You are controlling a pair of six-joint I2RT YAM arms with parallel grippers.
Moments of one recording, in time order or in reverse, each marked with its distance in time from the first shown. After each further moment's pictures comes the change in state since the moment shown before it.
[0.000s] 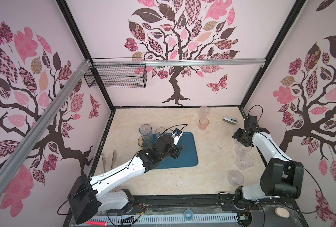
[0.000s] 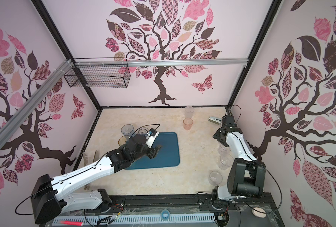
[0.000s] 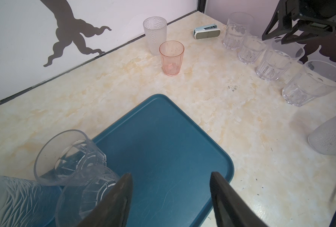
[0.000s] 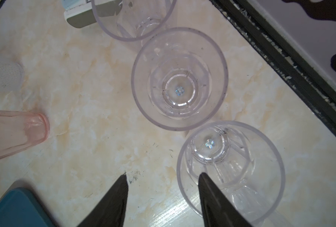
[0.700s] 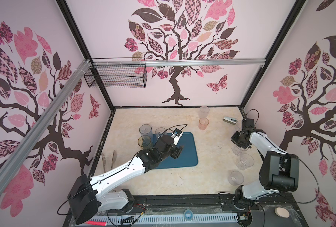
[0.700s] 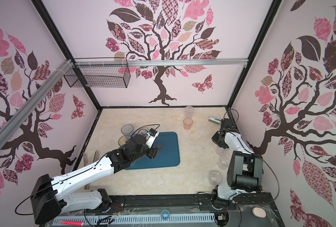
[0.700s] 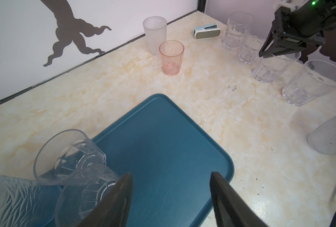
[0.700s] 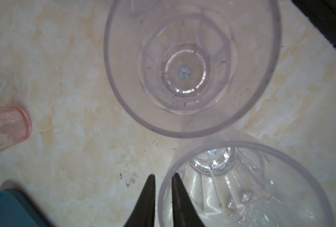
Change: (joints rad) left arm 0.000 -0.002 -0.005 0.003 -0.002 0.000; right arm -0.005 0.071 -0.051 0.048 -0.085 0.027
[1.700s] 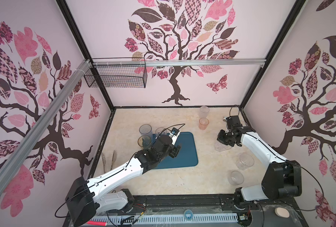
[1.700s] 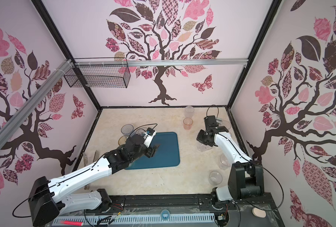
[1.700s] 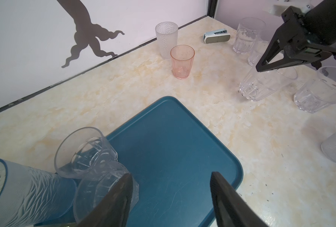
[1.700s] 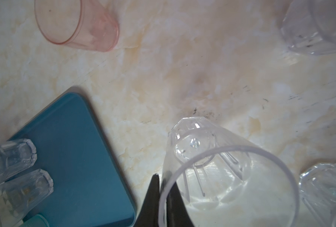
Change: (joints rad) left arm 0.017 -0.040 -0.009 -0.012 -0.056 -0.004; right arm 0.338 -0.108 0.074 -0.143 -0.088 0.018
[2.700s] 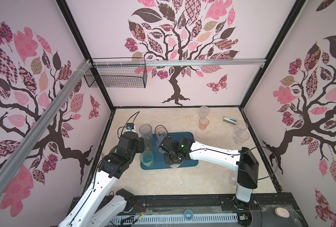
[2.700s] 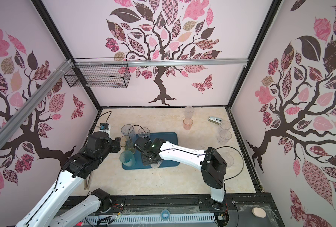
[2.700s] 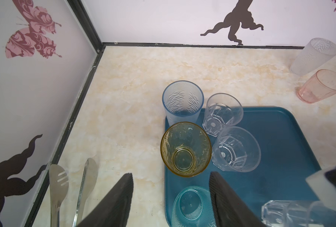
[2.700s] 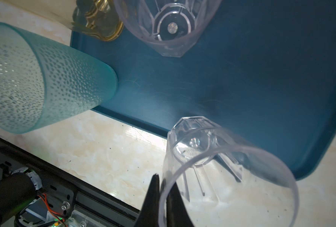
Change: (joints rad) left arm 0.423 -0.351 0.083 -0.547 -0.168 -0.190; right arm 0.959 0.442 0.491 -0.121 0.195 0.159
